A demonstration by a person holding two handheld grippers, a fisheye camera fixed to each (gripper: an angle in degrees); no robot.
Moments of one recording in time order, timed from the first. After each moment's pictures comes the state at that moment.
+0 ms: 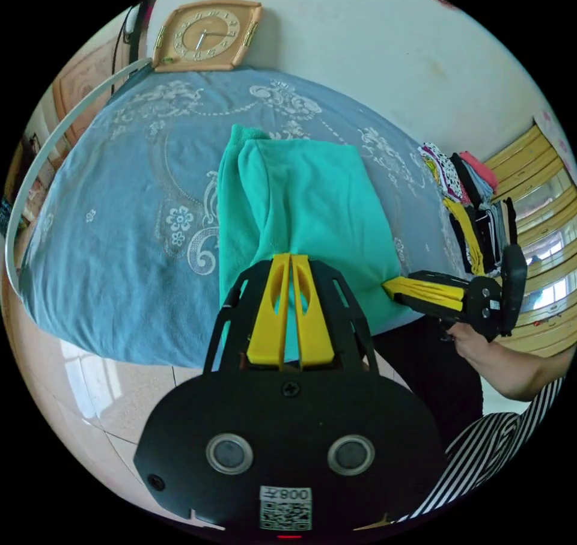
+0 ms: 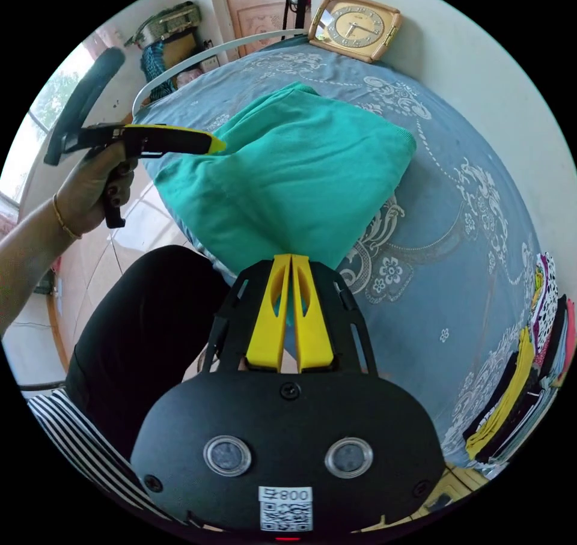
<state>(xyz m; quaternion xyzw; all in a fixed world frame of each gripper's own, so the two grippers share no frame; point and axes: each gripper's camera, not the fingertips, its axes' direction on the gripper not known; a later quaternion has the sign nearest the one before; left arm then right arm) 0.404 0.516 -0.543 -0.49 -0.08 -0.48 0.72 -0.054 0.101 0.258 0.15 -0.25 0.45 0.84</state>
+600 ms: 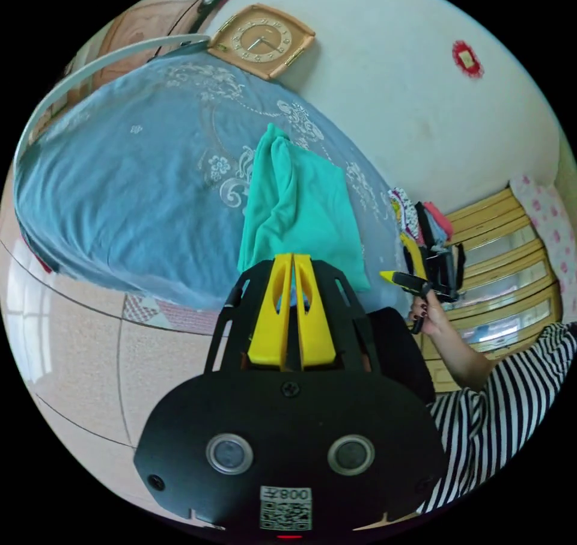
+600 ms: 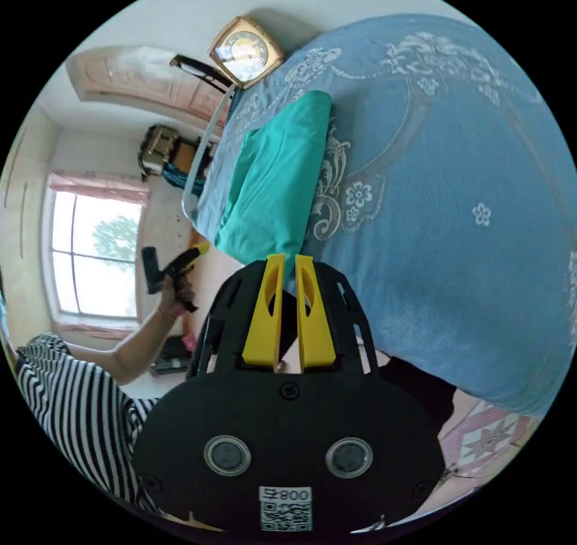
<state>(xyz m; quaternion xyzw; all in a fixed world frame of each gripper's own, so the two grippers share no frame) 0.400 0.557 -0.696 -0.37 -0.06 -0.62 0.69 -0.035 0.323 0.328 0.27 -0.50 0.58 0.59</state>
